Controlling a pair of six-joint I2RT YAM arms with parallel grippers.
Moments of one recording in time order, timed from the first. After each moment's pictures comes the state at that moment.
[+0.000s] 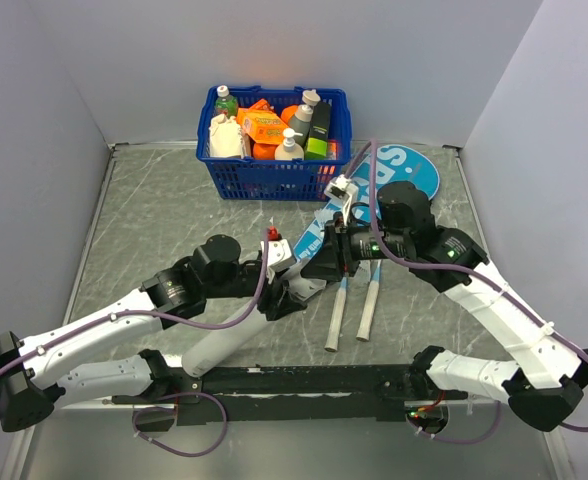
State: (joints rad) left arm -0.97 1.01 0.86 -0.17 0.37 -0.04; right arm 0.72 1.07 1.29 -0.68 -0.64 0.37
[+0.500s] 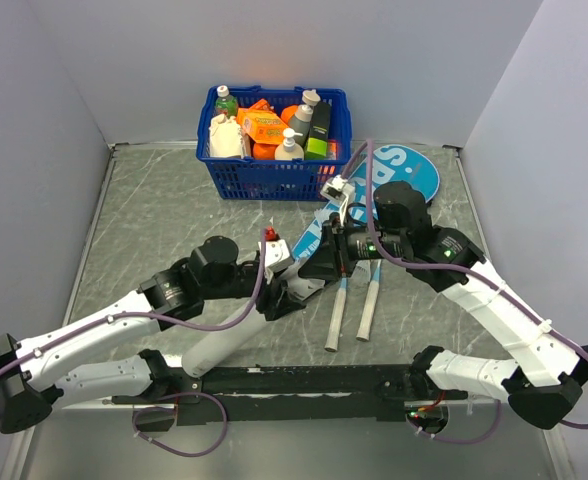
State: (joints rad) left arm -0.98 1.00 0.86 -0.17 0.35 -0.04; right arm 0.74 1.08 1.29 -0.66 -0.64 0.38
